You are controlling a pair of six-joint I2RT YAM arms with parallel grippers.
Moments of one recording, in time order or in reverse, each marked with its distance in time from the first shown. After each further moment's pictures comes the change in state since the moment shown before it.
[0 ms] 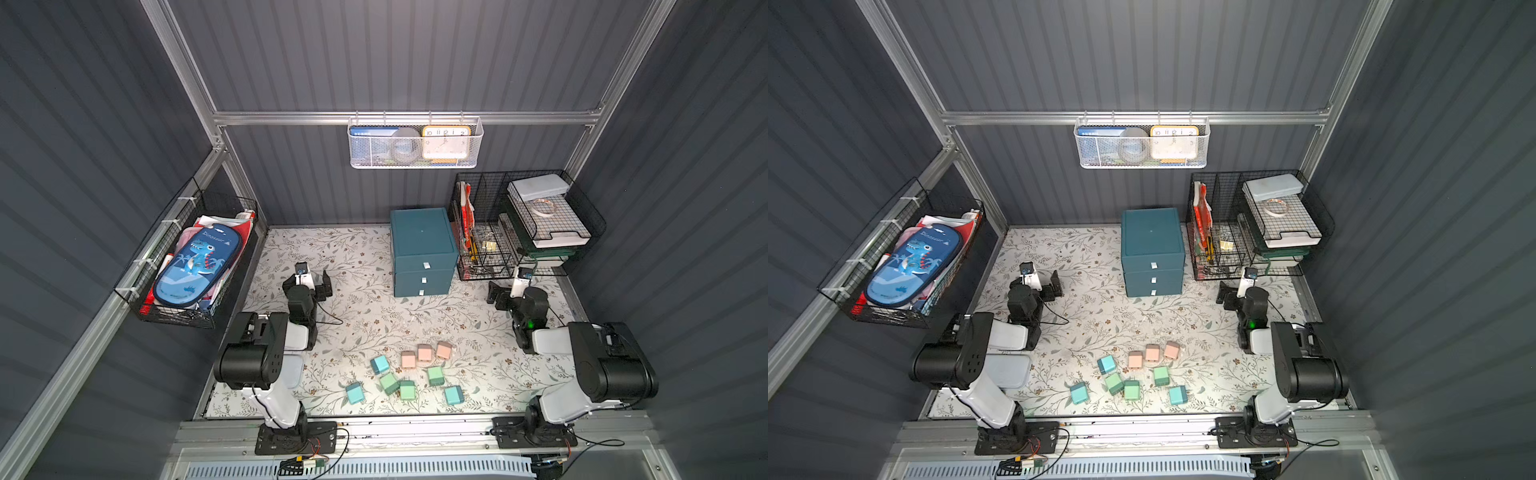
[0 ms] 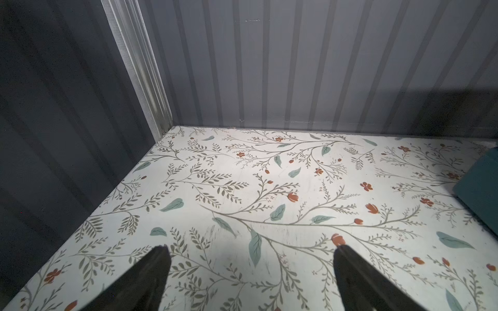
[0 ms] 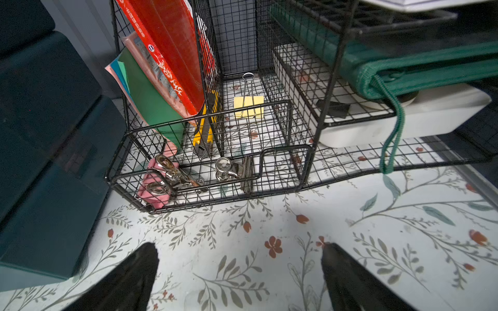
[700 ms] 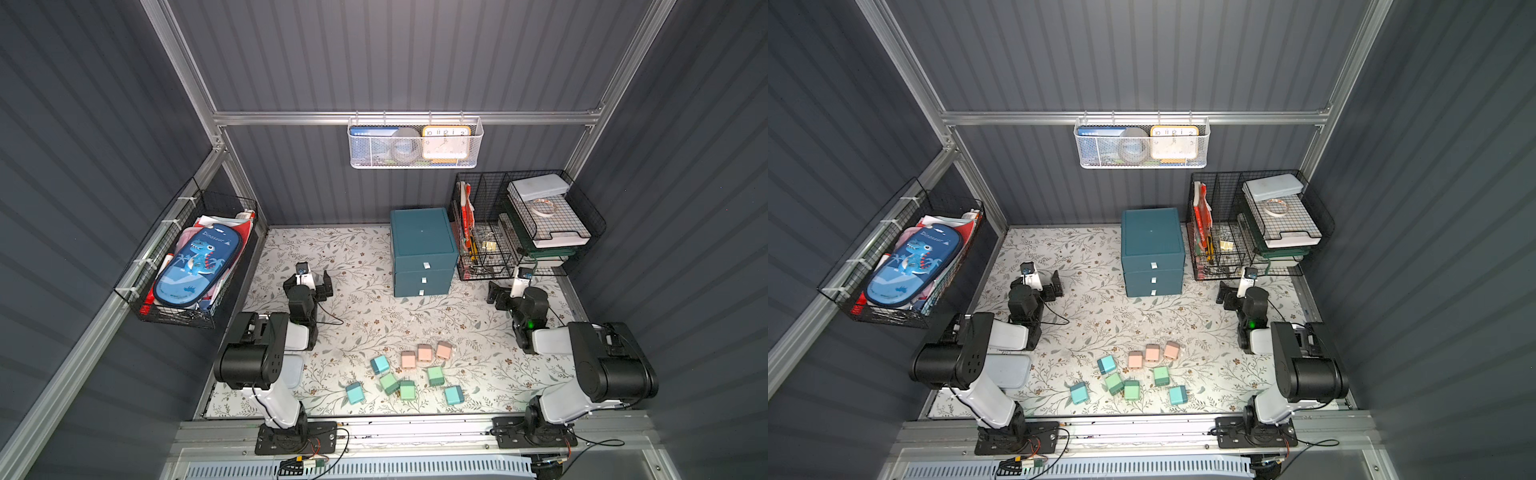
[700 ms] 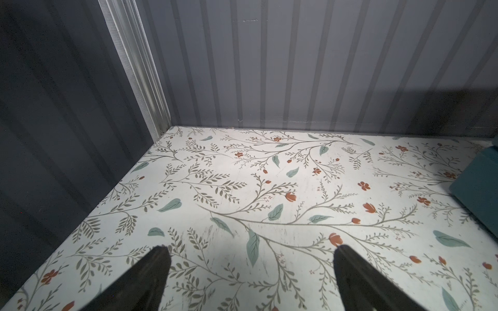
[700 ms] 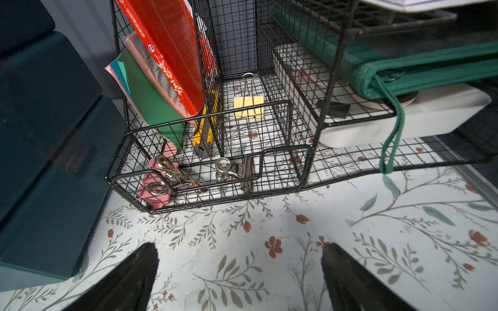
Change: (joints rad) left arm -0.008 0.000 0.000 -0.001 -0.019 0.000; right arm 0.000 0.000 0.000 0.002 0.005 0.000
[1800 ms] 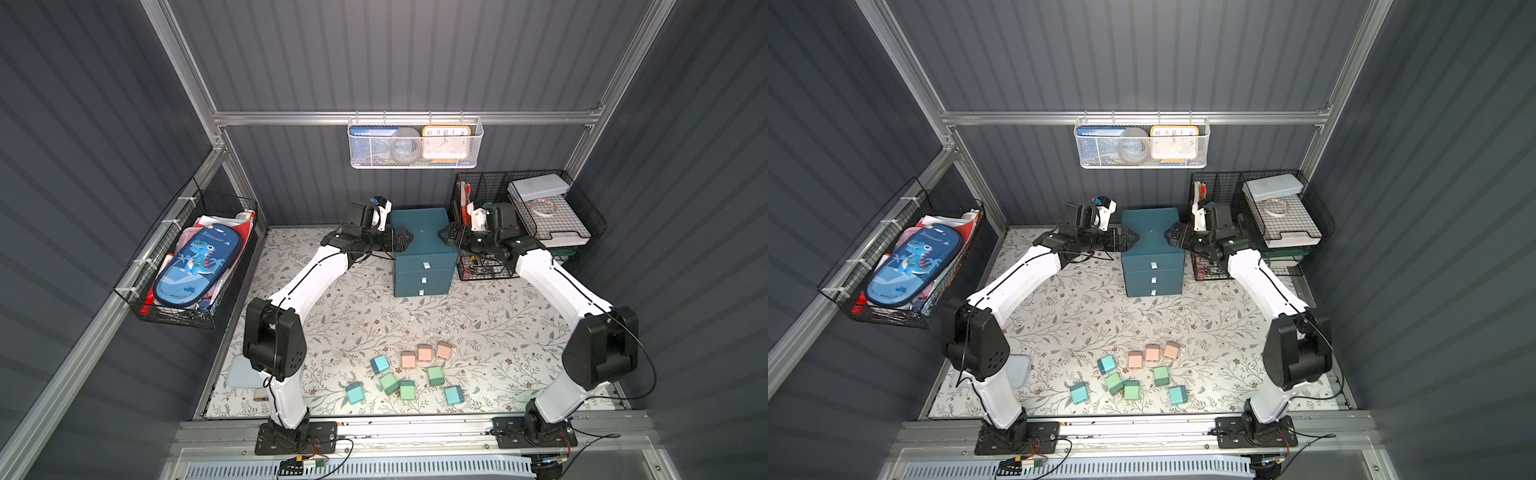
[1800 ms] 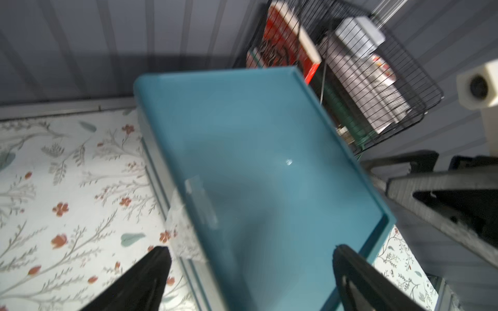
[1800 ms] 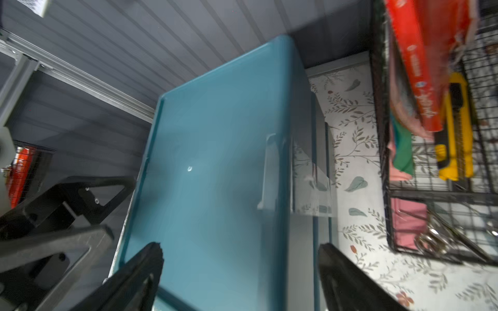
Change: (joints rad) left arm -0.373 0.124 1.191 -1.499 0.497 -0.292; right arm 0.287 0.146 1.110 -1.244 -0.339 0.381
